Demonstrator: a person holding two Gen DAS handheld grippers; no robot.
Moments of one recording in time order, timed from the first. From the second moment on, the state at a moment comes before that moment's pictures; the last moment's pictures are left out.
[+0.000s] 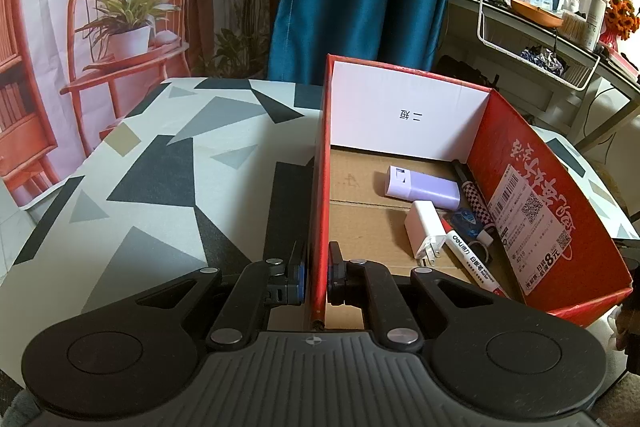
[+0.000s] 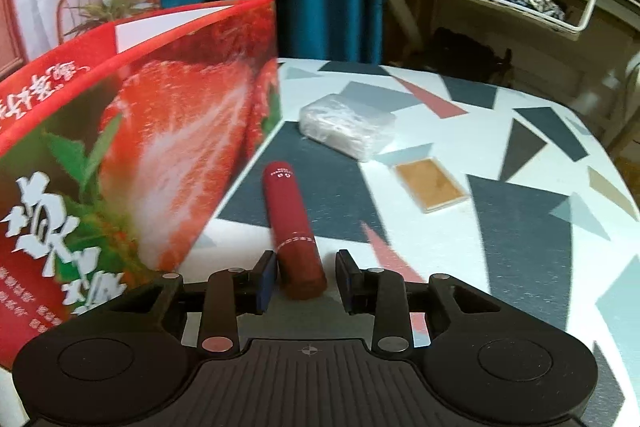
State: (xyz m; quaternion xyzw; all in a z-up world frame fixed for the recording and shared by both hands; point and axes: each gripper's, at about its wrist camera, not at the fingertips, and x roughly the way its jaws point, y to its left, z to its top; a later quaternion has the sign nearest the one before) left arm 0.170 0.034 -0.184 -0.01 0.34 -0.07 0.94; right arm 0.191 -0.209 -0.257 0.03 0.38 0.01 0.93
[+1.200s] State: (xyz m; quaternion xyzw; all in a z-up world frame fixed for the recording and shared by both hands) left arm 0.170 0.035 -0.185 -0.01 0.34 -0.07 0.94; right arm 0.189 -0.231 -0.254 -0.03 0.36 0.02 0.93
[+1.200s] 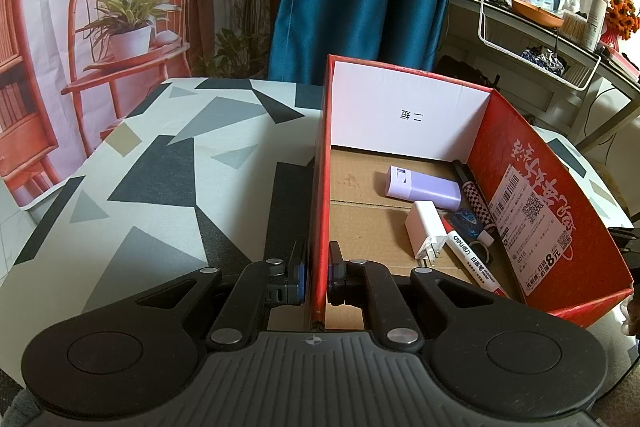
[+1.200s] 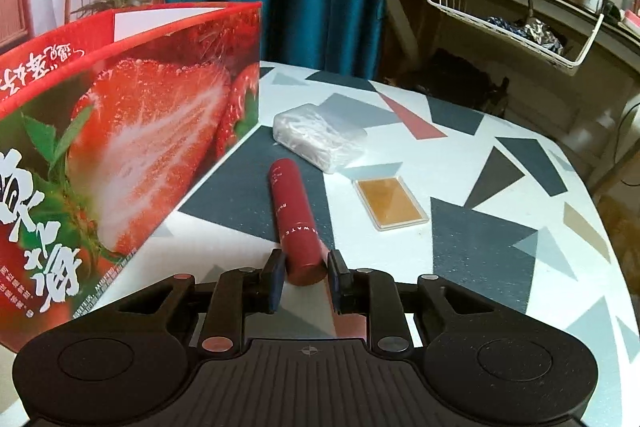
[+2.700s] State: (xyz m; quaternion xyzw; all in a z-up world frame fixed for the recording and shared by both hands) left arm 0.169 0.035 -0.184 -0.01 0.34 -0.07 0.94; right arm 0.225 -0.212 -0.272 0.03 0.34 0.03 0.94
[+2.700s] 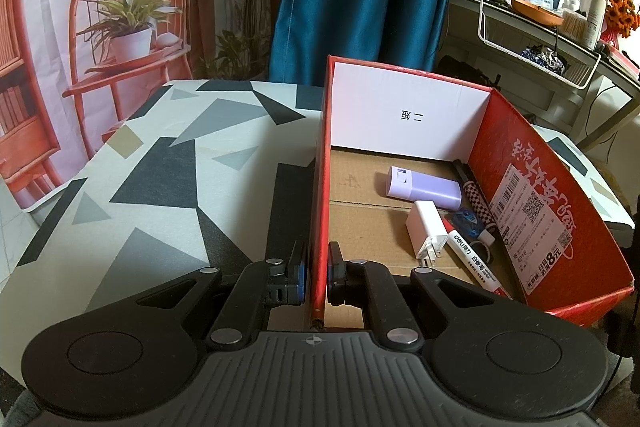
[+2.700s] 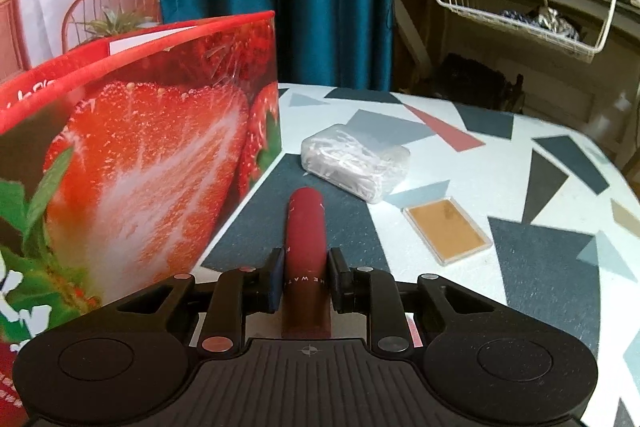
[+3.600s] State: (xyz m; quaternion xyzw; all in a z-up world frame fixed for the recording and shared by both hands) left arm 0.169 0.036 -0.184 -0.01 0.34 -0.07 0.94; right arm 0.221 -0.249 -0.187 0.26 0.23 0.05 0.94
